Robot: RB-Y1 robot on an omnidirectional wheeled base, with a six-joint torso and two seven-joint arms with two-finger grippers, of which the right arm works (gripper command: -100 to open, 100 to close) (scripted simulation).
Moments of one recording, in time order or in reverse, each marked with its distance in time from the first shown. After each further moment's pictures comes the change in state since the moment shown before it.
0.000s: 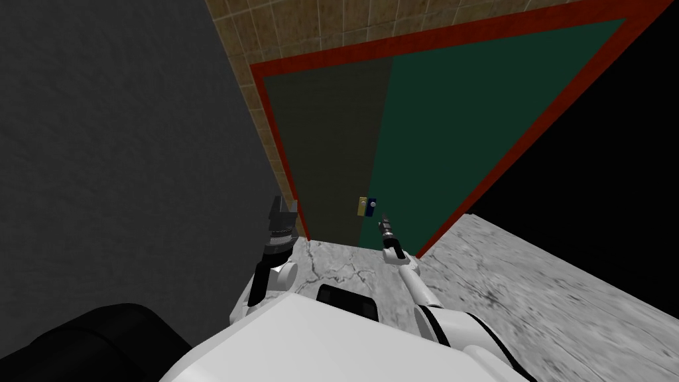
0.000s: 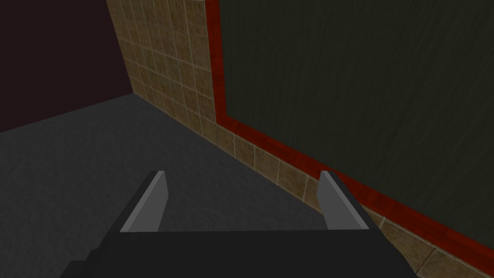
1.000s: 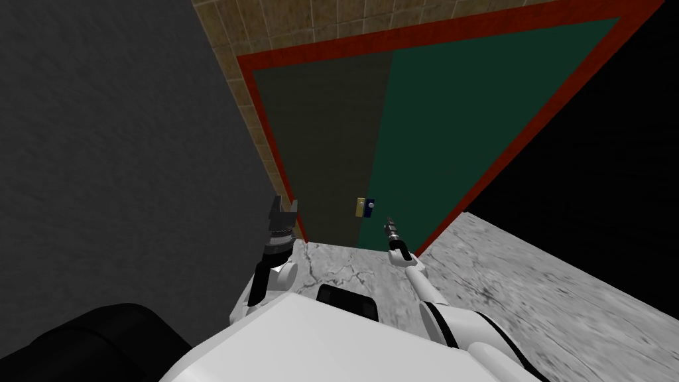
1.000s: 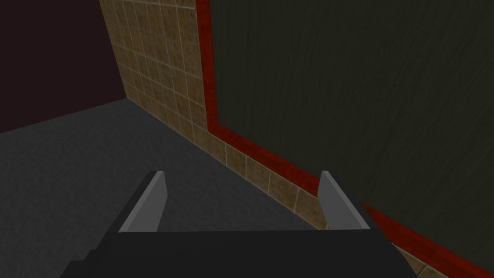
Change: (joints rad) arm -0.021 -0.058 -0.025 0.082 -0.015 0.016 -0.019
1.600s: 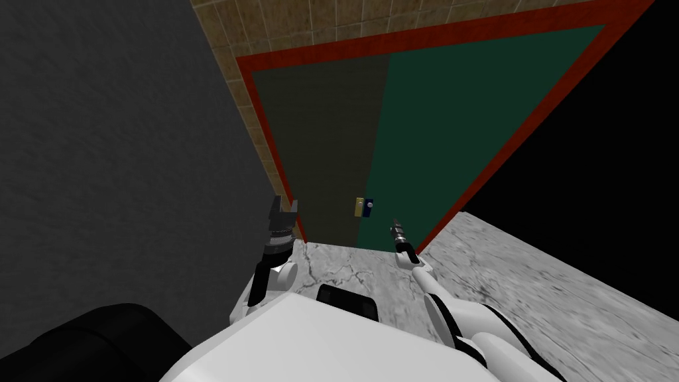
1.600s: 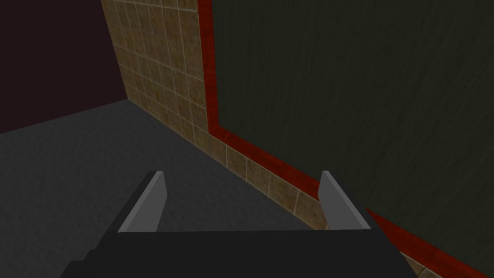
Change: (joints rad) arm -0.057 -0.067 -0.012 0.175 -0.011 -0.082 -0.034
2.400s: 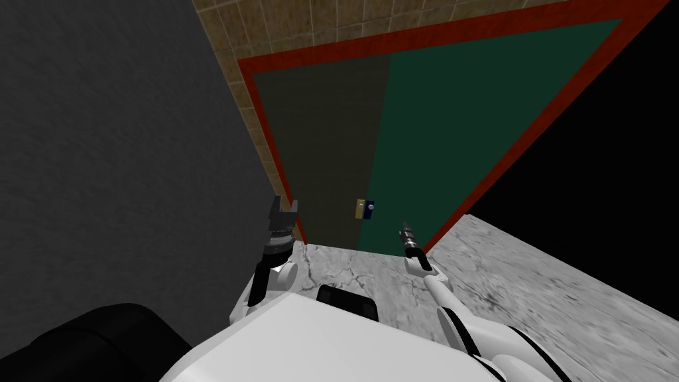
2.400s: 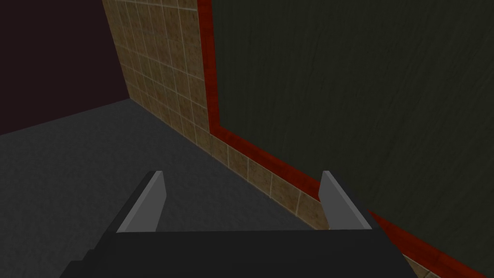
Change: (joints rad) arm 0.089 -0.060 -0.033 -0.094 -0.015 0.045 -0.014
